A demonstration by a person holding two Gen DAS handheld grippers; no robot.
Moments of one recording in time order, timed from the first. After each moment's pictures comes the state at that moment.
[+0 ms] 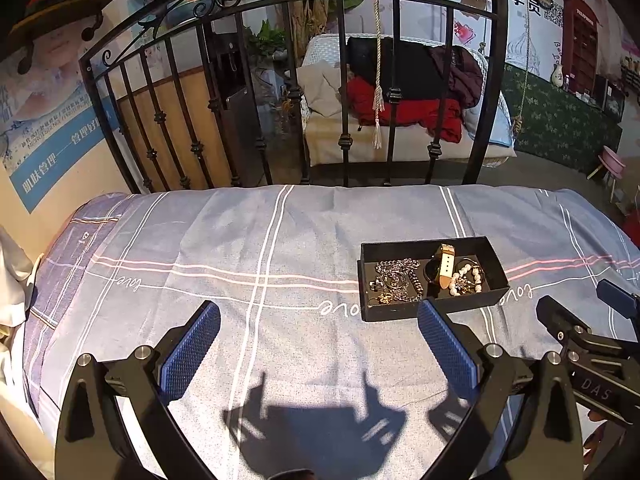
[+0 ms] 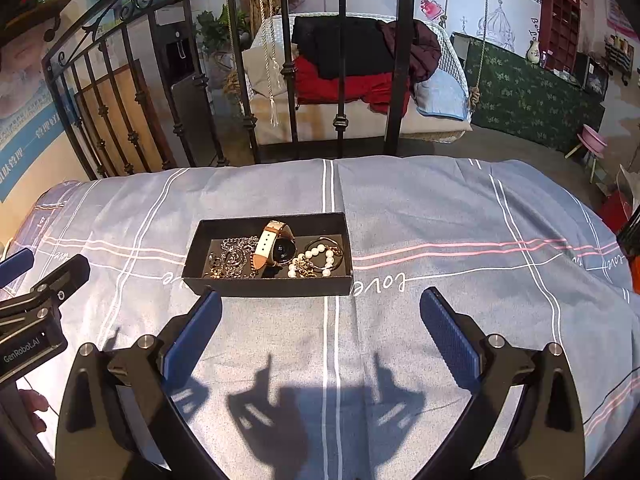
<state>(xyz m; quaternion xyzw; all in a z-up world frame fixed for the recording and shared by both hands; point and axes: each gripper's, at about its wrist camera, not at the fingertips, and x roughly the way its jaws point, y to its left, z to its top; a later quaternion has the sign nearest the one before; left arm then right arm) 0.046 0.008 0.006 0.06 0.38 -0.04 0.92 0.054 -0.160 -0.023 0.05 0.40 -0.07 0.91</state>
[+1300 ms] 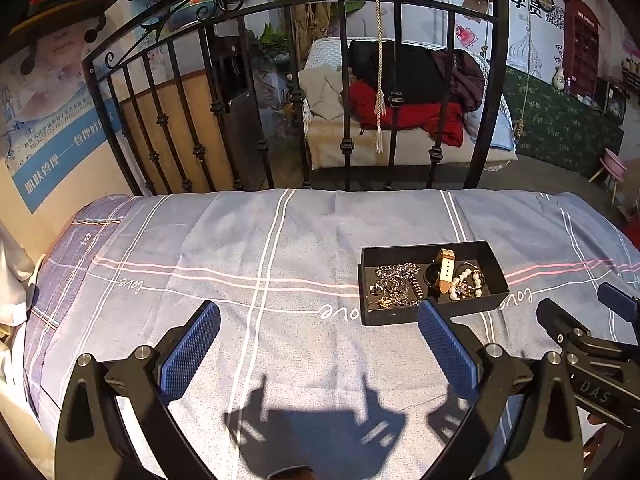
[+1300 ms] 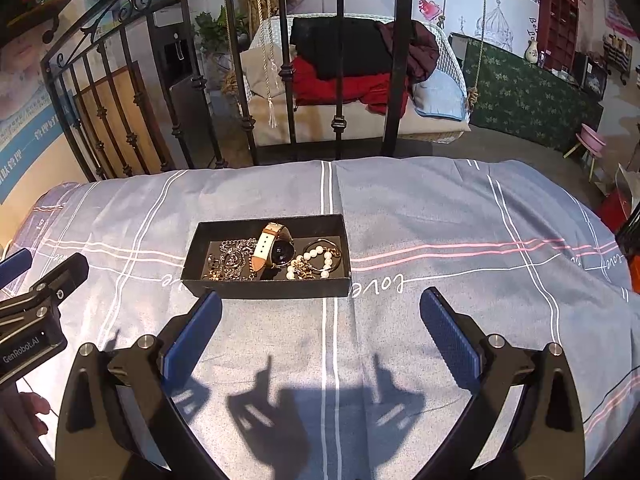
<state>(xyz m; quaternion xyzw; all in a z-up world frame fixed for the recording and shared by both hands) 0.045 0.005 0.008 0.05 0.38 -0.03 0.92 0.054 -0.161 -0.023 0.05 0.40 -0.08 0.91</state>
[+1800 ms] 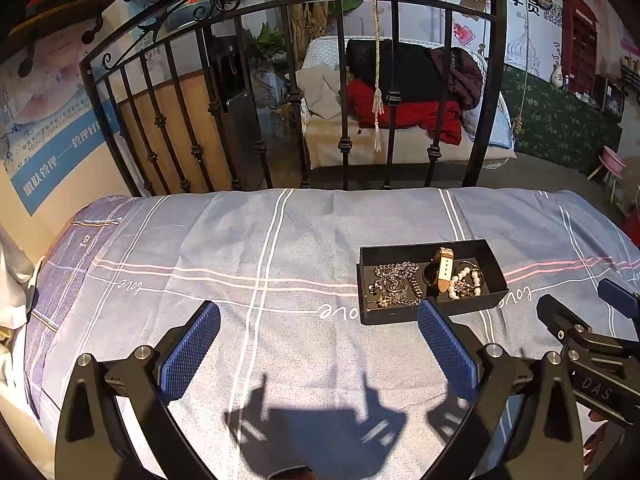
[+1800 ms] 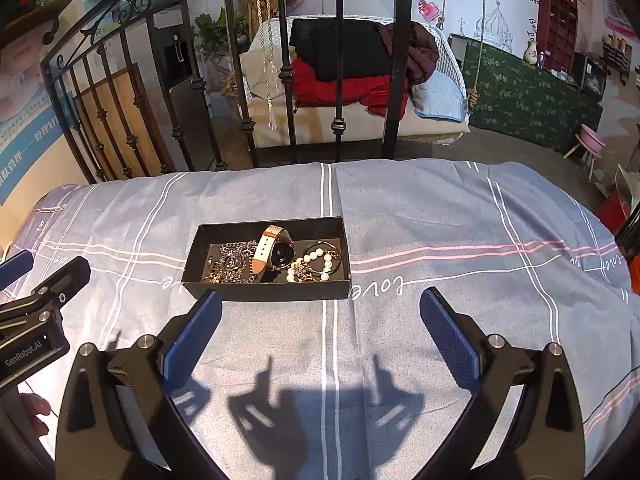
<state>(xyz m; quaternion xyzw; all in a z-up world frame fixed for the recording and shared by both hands) 0.046 0.004 0.009 0.06 0.38 -0.03 0.92 0.055 -0.161 -0.020 0.05 0.40 -0.08 0.91</state>
